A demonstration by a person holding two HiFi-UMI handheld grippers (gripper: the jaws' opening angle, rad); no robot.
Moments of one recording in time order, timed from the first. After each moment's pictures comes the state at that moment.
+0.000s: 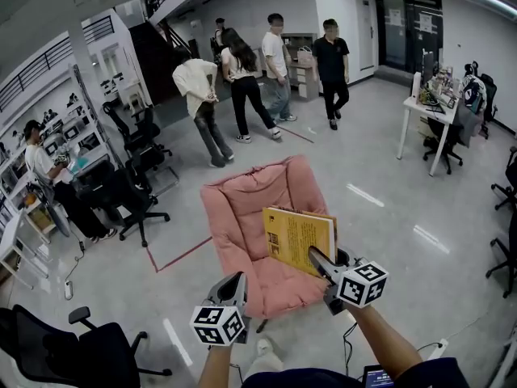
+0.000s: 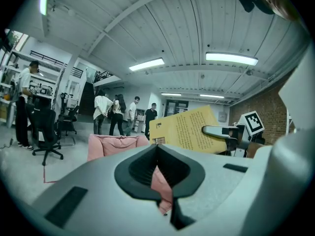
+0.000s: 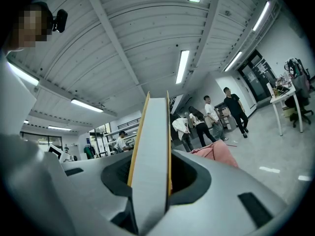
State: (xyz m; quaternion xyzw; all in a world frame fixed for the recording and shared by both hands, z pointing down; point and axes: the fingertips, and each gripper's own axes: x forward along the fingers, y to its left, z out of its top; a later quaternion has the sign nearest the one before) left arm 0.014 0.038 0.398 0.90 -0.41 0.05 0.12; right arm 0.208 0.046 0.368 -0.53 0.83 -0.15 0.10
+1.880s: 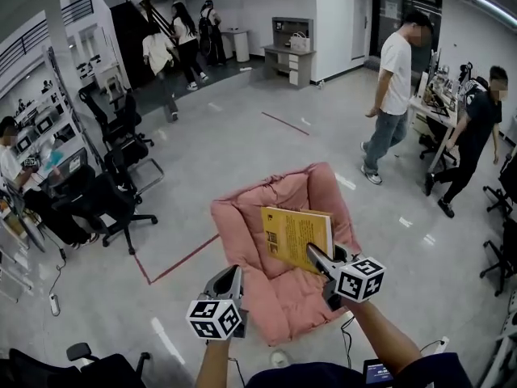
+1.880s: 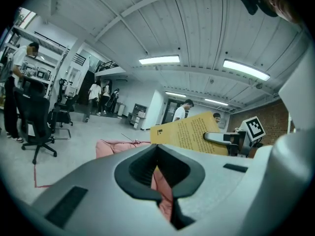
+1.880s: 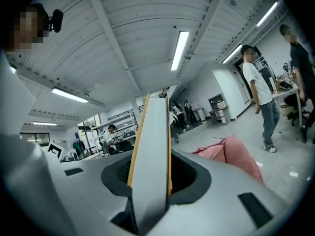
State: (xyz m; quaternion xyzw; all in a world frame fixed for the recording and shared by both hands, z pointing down) left arm -0.086 -0.218 0.412 0.91 -0.38 0.04 0.18; right arm 0.110 -0.194 0.385 -0.56 0.80 -0.19 0.06
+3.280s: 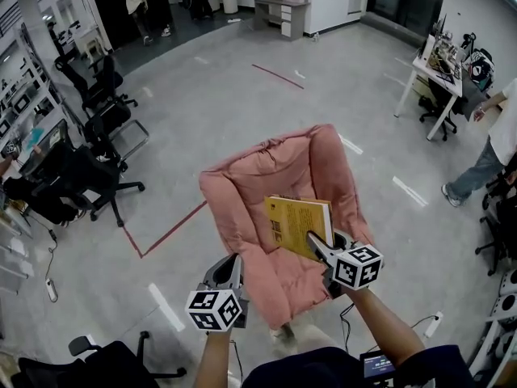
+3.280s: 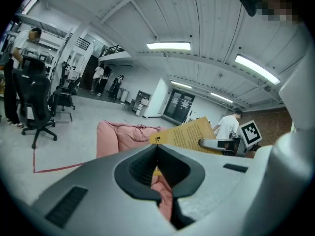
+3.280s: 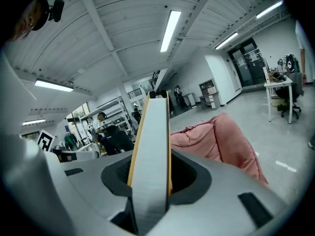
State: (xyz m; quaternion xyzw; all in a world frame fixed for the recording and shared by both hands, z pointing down) left arm -0.083 -0.269 0.491 0.89 -0.37 0.08 0.25; right arm 0.116 -0.251 0.491 -0.59 0.77 -0.26 -0.01
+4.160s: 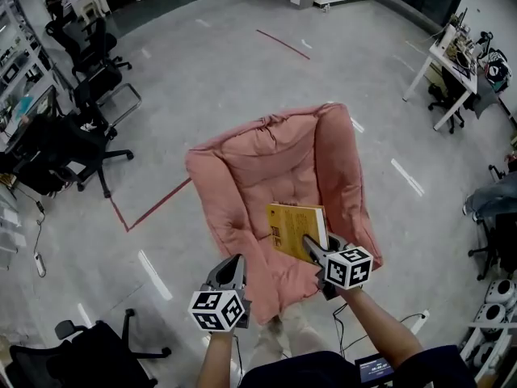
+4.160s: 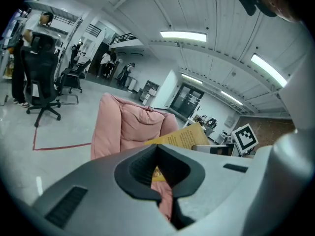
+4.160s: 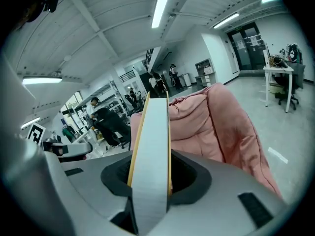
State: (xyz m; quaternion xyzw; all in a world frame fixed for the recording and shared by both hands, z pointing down) left arm -0.050 -0.277 0.583 0.86 -0.39 0.11 0.32; right arm 0.138 -0.269 0.610 -0.57 0.74 -0.35 -0.09
